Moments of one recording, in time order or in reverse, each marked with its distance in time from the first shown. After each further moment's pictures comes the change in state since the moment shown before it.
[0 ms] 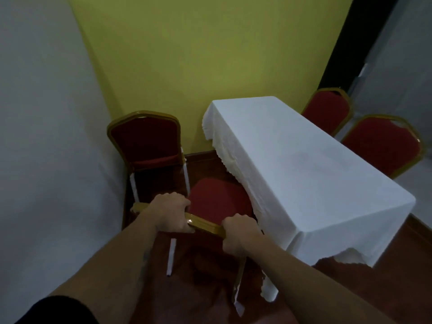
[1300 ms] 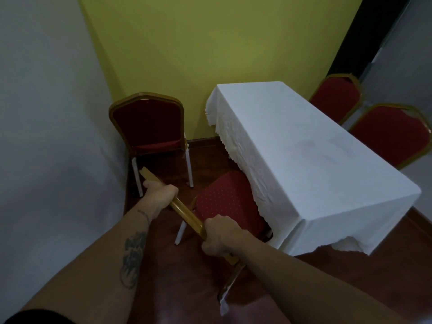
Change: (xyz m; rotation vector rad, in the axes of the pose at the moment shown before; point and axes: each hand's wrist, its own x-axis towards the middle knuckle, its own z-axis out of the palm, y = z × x) left_hand -0.008 -0.020 0.020 -1.208 0.282 -0.832; right_hand 0.006 -0.059 0.018 0.107 -0.187 -0.021
